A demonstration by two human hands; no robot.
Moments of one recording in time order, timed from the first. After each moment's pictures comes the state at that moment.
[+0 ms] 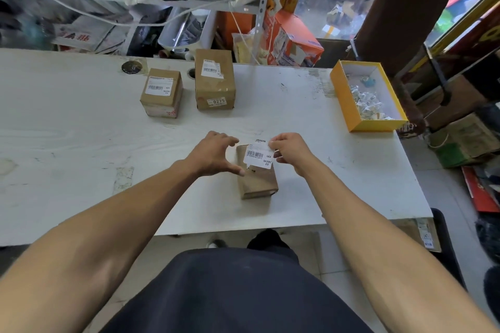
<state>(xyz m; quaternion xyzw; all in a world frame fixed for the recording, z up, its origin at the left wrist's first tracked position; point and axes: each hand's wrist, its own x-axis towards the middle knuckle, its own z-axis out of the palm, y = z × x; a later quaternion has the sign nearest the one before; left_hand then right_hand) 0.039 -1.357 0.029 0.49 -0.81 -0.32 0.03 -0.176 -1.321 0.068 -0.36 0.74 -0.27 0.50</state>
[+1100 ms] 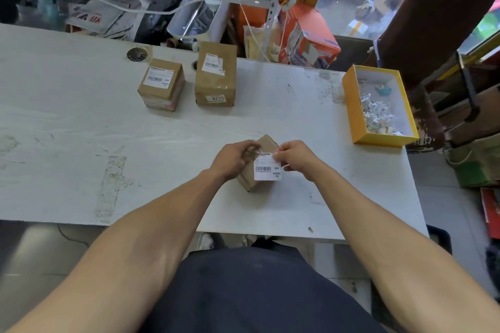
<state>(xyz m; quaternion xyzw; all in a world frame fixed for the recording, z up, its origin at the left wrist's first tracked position) -0.044 -1.349 0.005 0.56 -0.67 -0.46 0.16 -0.236 -1.345 0.053 -0.43 0.71 -0.15 0.54</state>
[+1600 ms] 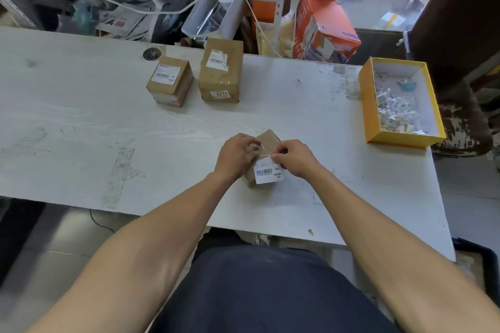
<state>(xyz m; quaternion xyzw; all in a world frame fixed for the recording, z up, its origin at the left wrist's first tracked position) -0.080 -1.338 0.004 0.63 -0.66 -0.33 0.21 -0.260 -1.342 0.022 -0.56 0.67 -0.12 0.47</state>
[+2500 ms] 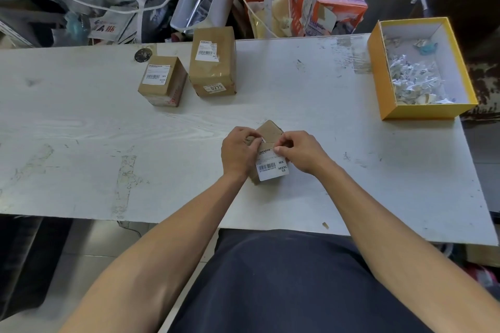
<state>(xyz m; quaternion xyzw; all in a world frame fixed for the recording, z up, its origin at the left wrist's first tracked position) -0.105 -1.341 -0.012 0.70 -0.57 -0.30 0.30 -0.273 -1.340 0.000 -0.58 0.63 -0.17 0.49</state>
